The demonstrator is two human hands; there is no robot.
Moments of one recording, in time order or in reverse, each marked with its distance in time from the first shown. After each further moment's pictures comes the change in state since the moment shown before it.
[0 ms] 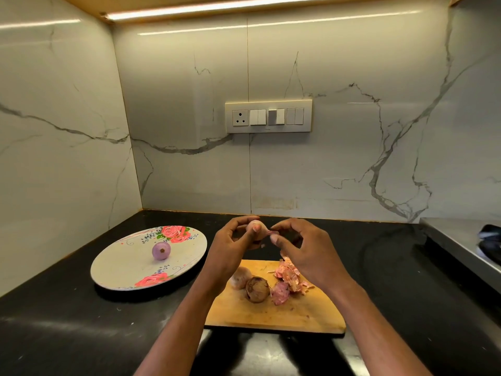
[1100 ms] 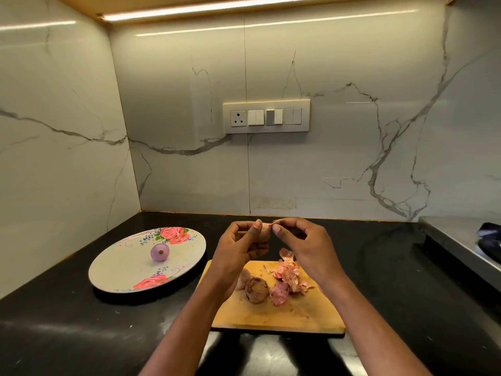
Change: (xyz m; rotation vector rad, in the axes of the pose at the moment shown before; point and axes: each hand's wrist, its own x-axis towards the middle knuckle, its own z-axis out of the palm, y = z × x) left_hand -0.006 0.008 0.014 -0.255 -0.010 -0.178; right_hand 0.004 -0.002 0.005 0.344 0.105 0.201
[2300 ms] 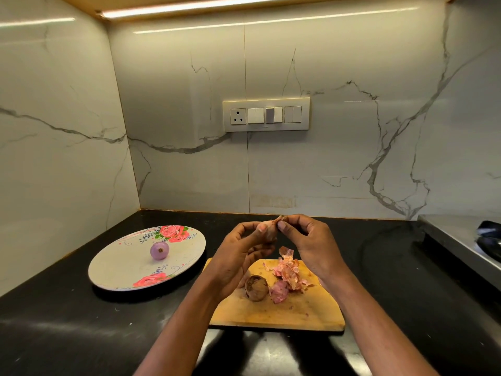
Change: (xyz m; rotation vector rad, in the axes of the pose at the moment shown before) left_hand -0.004 0.006 0.000 -0.131 -0.150 -0.093; right_hand 0.003 0.003 -0.004 0.105 -0.025 0.005
